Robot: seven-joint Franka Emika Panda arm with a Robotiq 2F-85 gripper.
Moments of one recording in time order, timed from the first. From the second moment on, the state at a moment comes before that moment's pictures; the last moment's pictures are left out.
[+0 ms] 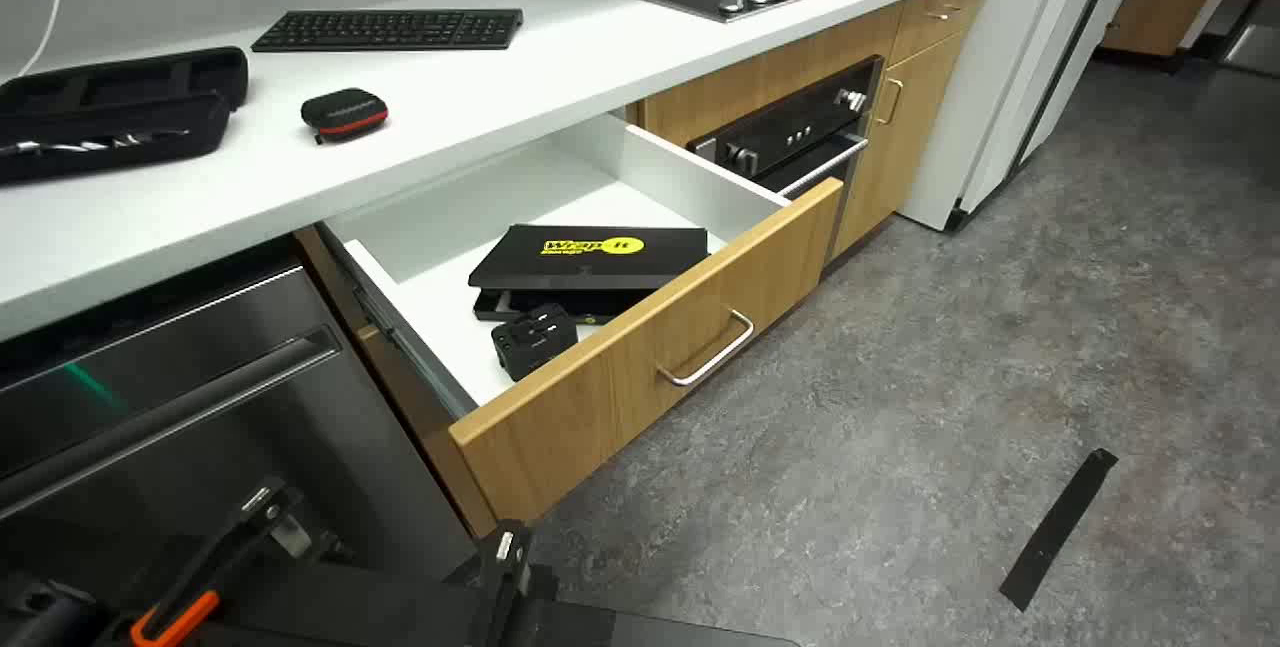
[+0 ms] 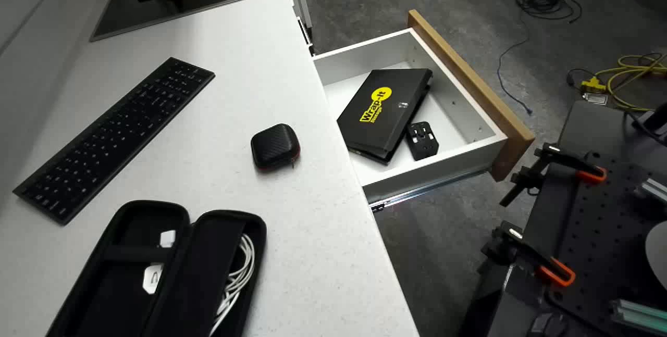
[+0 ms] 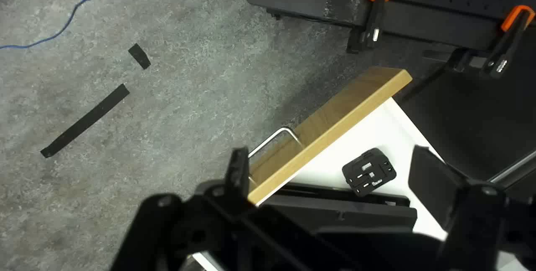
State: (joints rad) arm -0.15 -0.57 -0.28 -2.49 -0.28 1.87 -0.48
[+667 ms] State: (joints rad) arm -0.18 -0.43 -0.33 -2.49 -0.28 2.08 -0.43
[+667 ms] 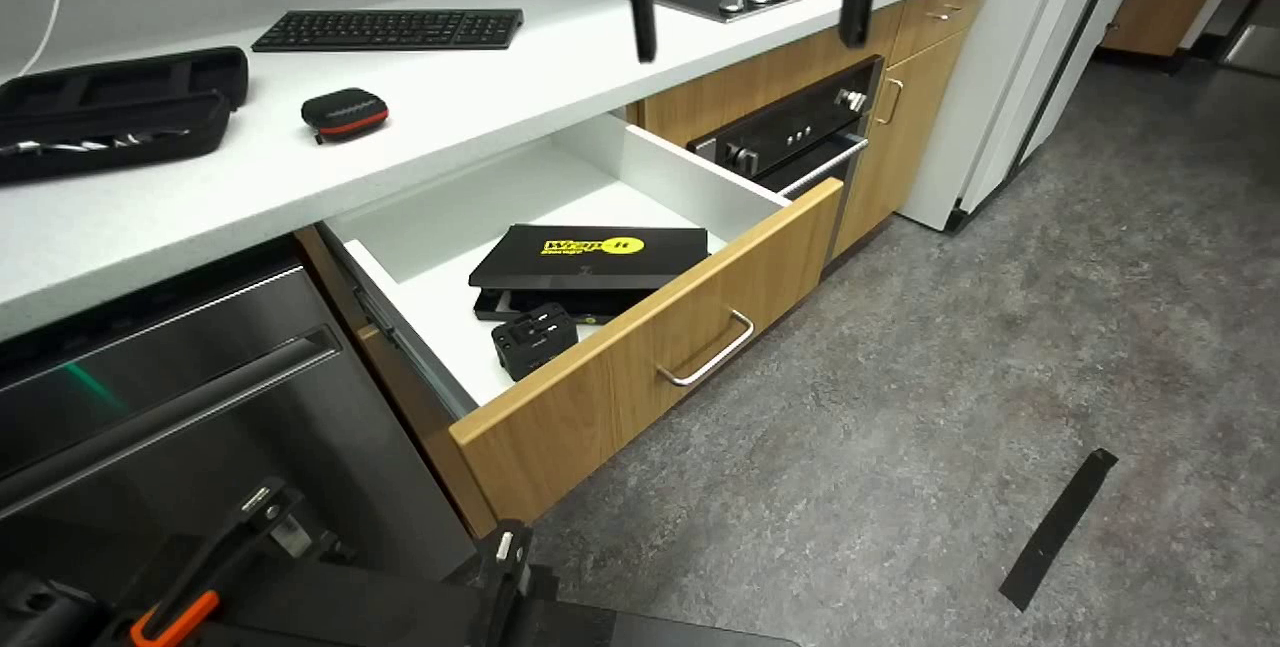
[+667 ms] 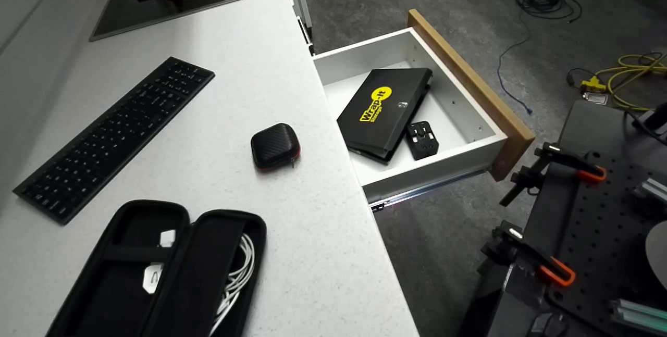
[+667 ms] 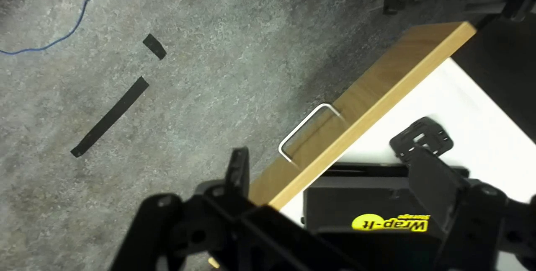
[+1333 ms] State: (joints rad) arm -0.28 0.03 -0.39 -2.43 -0.24 2.45 -0.38
